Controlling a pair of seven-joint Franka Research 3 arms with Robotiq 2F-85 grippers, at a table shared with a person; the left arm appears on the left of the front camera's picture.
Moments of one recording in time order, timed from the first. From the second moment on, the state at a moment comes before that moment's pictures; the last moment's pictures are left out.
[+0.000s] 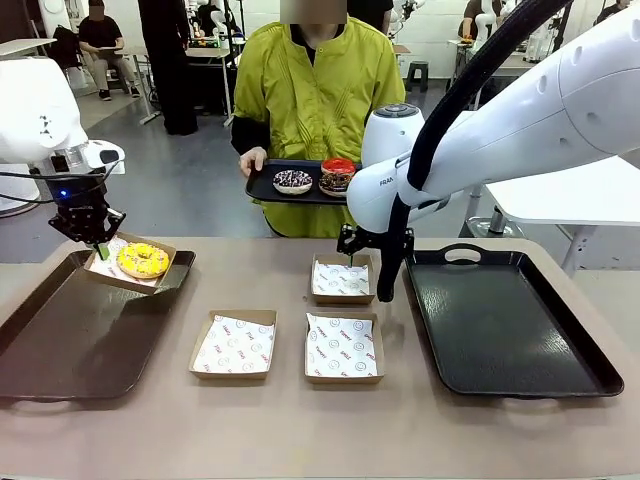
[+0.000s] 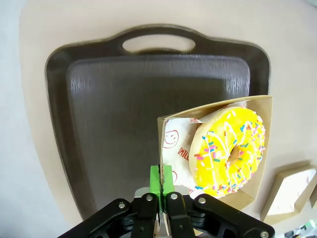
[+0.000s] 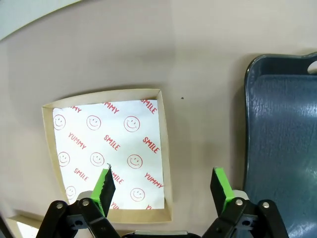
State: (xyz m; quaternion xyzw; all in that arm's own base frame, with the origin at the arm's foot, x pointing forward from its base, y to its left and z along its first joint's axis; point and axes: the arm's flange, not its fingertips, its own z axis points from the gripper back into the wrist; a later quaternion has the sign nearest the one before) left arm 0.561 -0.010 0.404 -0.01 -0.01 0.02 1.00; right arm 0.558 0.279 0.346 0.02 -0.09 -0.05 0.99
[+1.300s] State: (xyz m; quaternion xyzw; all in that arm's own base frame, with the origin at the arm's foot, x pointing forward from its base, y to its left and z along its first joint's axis) left arm 0.575 -0.014 0.364 -0.01 -0.01 0.03 1.00; right arm 0.561 0.259 0.314 0.03 -0.08 -0.05 0.99
